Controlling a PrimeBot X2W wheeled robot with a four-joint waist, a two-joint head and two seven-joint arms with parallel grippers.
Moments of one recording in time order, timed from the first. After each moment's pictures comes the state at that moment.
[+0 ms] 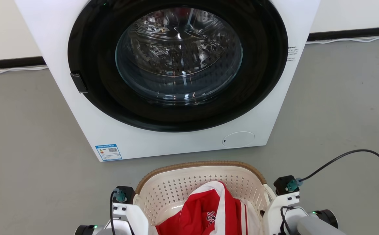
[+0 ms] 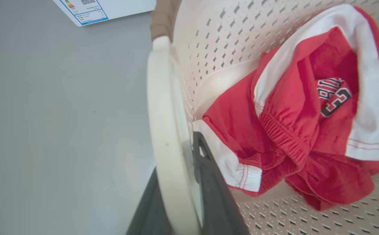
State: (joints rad) left arm -0.56 0.04 -0.99 1.30 -0.95 -0.04 0.03; right arm -0.55 -0.11 0.92 1.15 0.86 0.10 0.15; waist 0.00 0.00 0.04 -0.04
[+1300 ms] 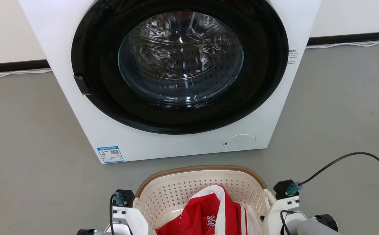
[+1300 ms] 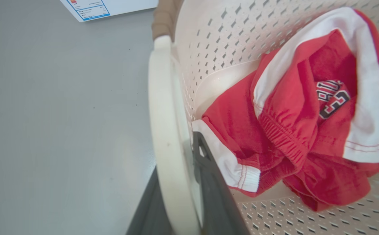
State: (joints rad) left arm -0.54 0.04 -1.00 1.30 -0.98 -0.04 0.03; right arm -0.56 -0.11 1.04 1.18 0.99 0.10 0.14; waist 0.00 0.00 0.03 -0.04
